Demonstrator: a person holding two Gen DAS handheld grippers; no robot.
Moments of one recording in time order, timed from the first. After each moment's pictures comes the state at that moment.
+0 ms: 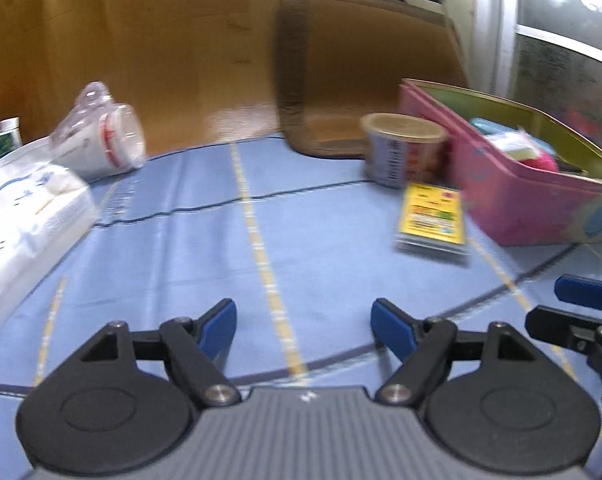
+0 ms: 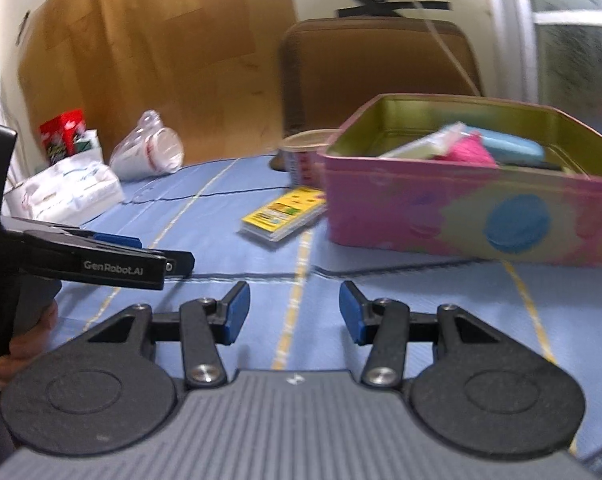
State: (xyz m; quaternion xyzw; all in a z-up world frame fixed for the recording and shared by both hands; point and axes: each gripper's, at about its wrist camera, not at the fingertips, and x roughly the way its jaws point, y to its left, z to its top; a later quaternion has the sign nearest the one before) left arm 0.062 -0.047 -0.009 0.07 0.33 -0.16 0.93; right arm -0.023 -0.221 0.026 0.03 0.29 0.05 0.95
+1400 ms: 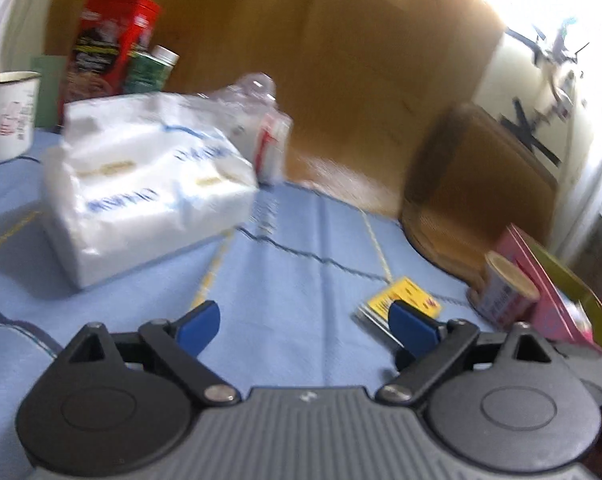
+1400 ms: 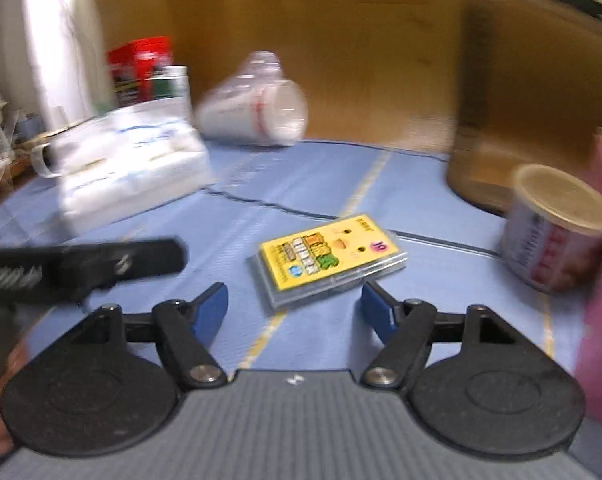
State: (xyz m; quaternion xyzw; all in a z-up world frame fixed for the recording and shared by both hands) left arm 0.083 0.071 -0.004 -0.17 0.27 -0.07 0.95; right arm 0.112 -0.124 0.014 -0.03 0.35 0.19 0.92
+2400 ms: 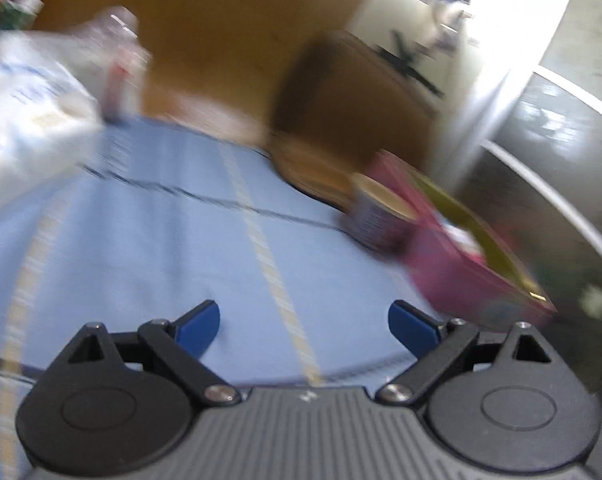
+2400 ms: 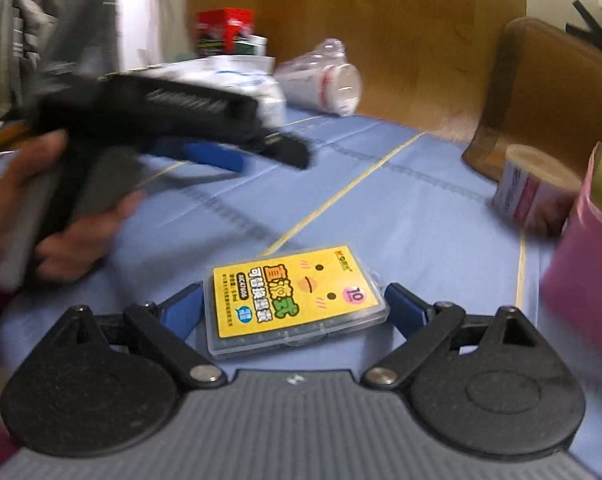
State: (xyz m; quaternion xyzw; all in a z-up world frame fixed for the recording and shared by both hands) left arm 0.083 0.041 -0.012 -0.16 0.33 -0.31 0.88; right arm -0.006 -0.144 0.017 -0.10 0.34 0.27 0.90
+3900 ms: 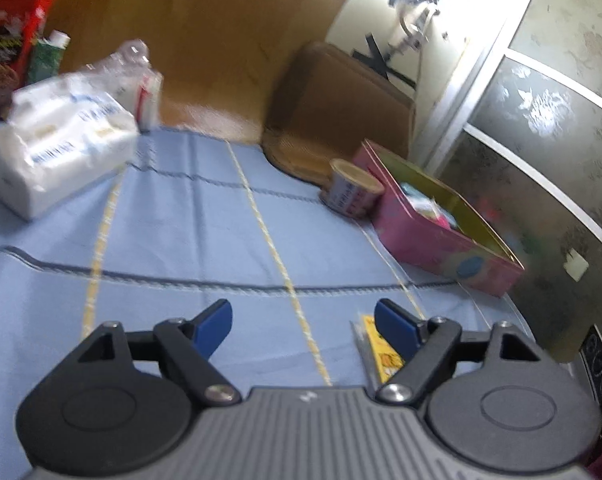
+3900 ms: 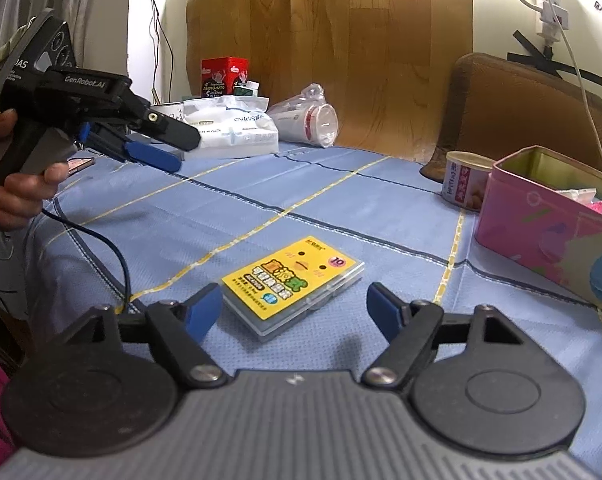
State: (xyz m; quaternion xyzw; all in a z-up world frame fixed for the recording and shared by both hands) left arm -0.007 0.069 0.021 -0.12 0.33 -0.29 0.89; right arm -0.079 -0.176 0.017 -0.07 0.27 0.24 0.93
